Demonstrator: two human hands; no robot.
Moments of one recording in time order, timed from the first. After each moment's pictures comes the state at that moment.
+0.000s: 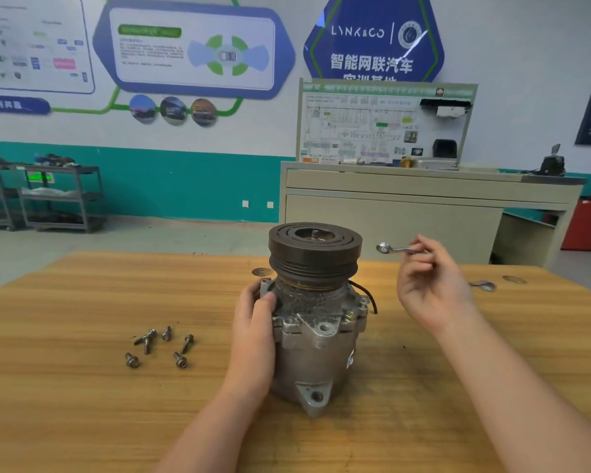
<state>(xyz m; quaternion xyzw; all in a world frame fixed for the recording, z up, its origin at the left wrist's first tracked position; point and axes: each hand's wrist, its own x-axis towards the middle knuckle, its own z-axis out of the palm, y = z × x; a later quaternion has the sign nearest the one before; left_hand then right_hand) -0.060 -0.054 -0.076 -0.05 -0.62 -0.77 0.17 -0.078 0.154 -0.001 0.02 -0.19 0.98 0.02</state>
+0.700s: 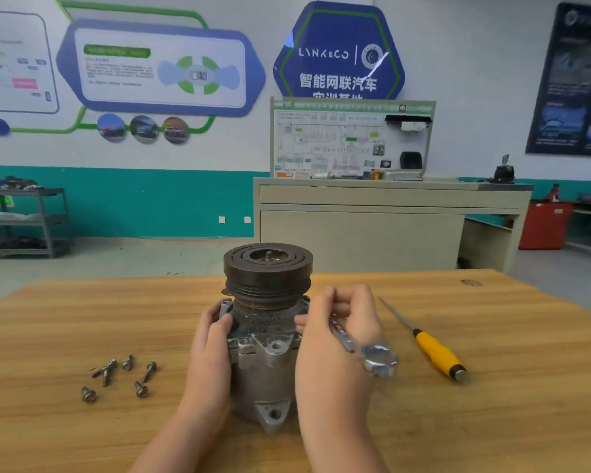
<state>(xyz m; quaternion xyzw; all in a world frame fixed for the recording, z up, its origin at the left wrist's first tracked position) -0.071 -0.058 -0.081 -0.02 -0.62 -0.77 0.16 0.002 0.049 -0.025 -0.04 -0.63 0.59 0.51</state>
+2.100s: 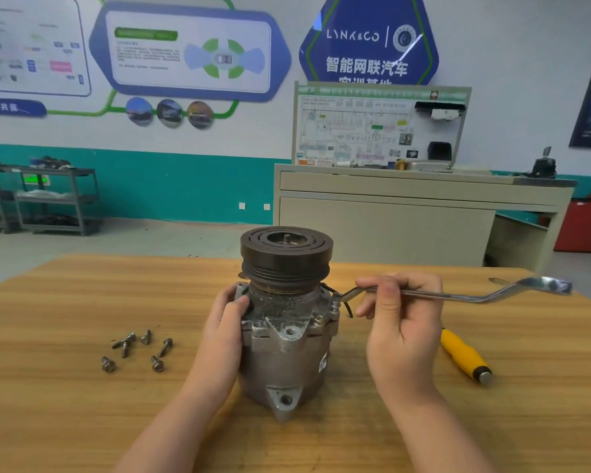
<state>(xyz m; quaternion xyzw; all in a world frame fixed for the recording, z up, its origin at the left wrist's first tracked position) -0.079 -0.065 -0.085 -0.03 -0.63 -0.77 0.13 -0.033 0.117 -0.045 0.26 -0.59 0.53 0.54</state>
